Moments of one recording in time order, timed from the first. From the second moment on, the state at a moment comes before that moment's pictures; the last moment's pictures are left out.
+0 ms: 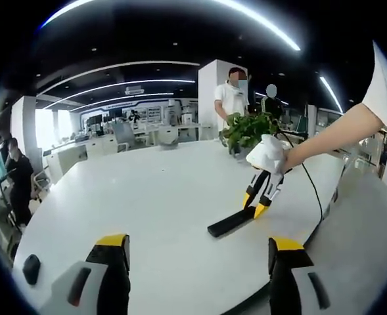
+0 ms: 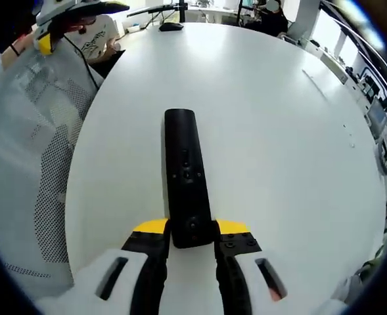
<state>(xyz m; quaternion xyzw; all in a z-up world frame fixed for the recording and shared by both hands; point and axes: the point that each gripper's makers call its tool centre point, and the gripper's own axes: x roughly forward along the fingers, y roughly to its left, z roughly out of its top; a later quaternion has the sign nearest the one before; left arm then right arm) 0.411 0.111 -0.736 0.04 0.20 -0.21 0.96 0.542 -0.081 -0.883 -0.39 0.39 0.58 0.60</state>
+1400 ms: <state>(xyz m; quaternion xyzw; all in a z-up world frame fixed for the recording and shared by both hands) 0.410 0.113 -0.741 0.05 0.21 -0.21 0.95 0.544 -0.093 -0.842 -0.25 0.32 0.43 0.80</state>
